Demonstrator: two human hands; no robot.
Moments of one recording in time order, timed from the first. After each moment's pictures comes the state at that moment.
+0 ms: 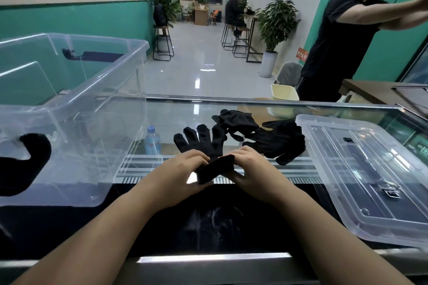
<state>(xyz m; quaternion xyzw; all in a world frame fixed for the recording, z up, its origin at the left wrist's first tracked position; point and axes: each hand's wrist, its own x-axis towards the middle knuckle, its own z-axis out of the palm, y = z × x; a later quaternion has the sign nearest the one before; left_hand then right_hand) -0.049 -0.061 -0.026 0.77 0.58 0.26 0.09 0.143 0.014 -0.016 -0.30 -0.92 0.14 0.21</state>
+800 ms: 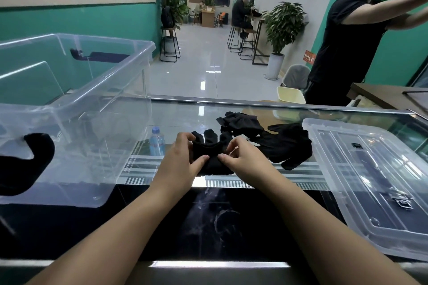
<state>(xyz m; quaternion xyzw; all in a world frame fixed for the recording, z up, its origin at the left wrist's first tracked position) -0.034 -0.045 -0.026 0.56 0.70 0.43 0.10 0.109 0.029 -0.007 -0.47 -0.81 0.28 0.20</state>
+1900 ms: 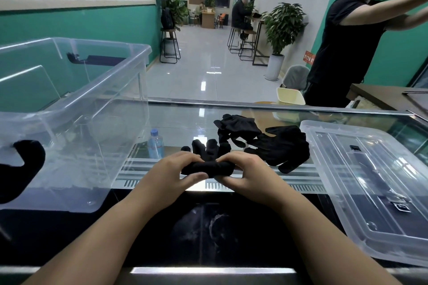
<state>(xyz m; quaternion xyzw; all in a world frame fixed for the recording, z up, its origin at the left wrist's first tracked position) -0.049 -0.060 -0.024 0.68 0.64 0.34 0.10 0.136 0.023 -0.013 -0.30 -0.89 0.26 0.23</state>
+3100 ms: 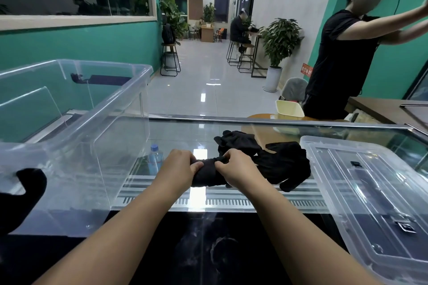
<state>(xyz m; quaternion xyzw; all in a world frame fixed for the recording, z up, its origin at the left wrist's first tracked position) -0.049 0.001 -0.007 0.54 0.79 0.27 0.10 0.084 0.052 0.006 -0.53 -0.77 0.31 0.19</state>
